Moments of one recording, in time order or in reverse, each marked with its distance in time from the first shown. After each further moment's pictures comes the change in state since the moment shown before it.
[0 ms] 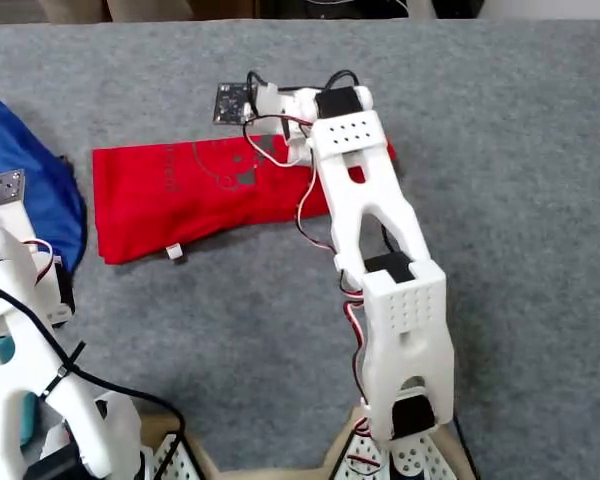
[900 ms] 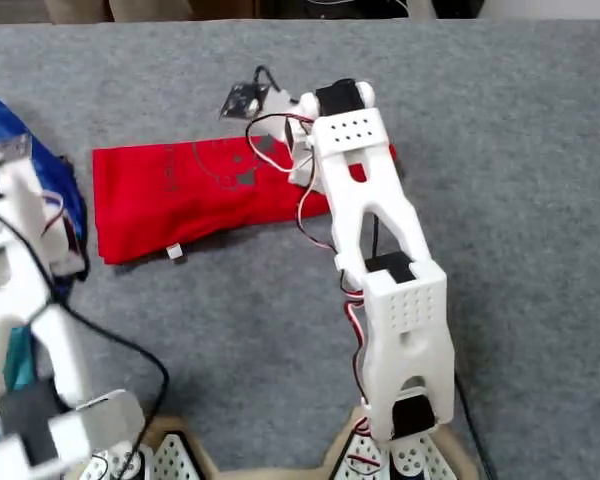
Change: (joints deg) left arm 7.0 25.1 -18.9 -3.4 10.2; right arm 1.0 0.0 -1.1 16.4 -18.2
